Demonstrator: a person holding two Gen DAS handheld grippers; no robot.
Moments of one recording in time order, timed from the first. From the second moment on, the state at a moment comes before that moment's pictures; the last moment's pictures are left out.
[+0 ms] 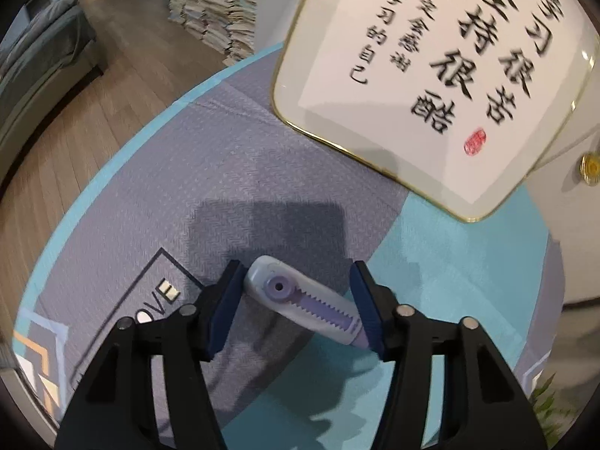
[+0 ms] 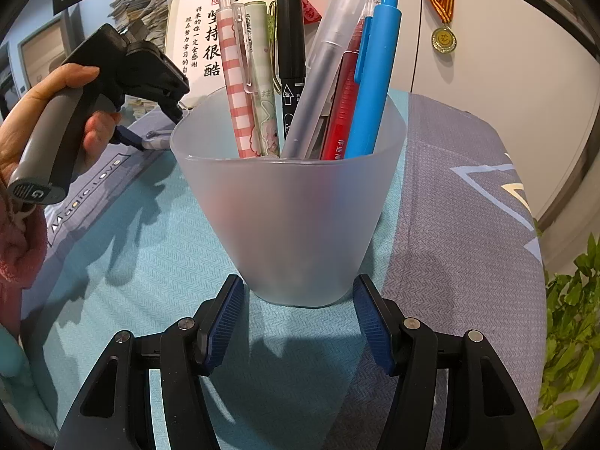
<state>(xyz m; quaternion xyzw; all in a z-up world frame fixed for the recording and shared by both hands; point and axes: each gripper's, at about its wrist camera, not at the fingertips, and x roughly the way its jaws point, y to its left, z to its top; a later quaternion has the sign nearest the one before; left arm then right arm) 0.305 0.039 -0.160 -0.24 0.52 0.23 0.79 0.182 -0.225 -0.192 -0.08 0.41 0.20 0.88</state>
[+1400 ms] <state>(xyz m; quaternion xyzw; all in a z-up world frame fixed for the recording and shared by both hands) 0.220 -0.046 -0.163 -0.05 0.57 -0.02 0.82 0.180 -0.223 -0.192 -0.08 0.41 0.20 0.88</state>
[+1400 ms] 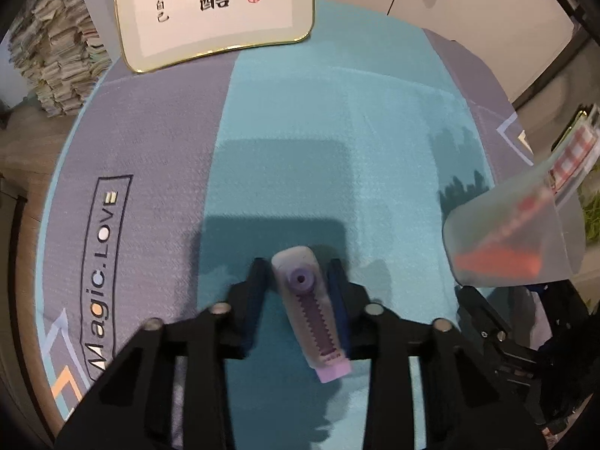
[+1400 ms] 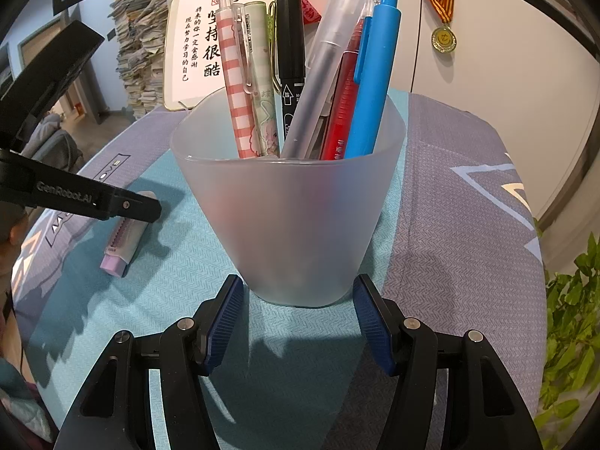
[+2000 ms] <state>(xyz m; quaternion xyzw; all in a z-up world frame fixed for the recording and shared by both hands) 0.178 -0.046 -0.096 -0.08 0.47 -0.07 0.88 0.180 -0.224 -0.192 -0.08 0.41 0.20 0.88</state>
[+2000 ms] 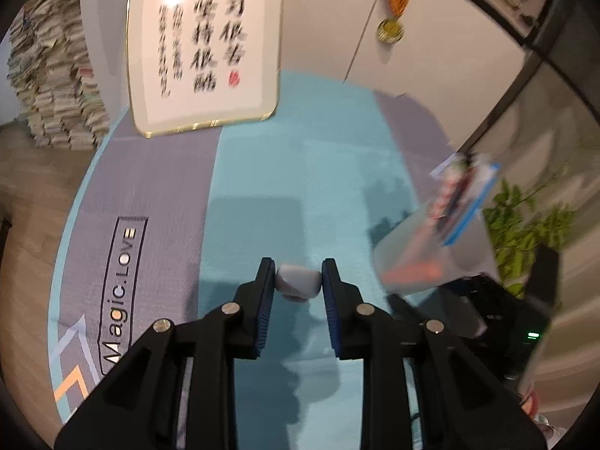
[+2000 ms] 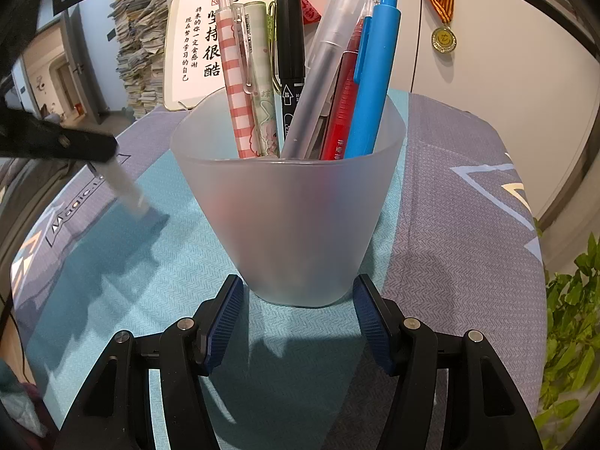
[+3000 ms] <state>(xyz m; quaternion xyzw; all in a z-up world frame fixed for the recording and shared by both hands) 0.164 -0.127 -0.025 -0.05 0.36 -0.21 0.91 0.180 -0.224 -0.192 -0.08 0.41 0.20 0.88</state>
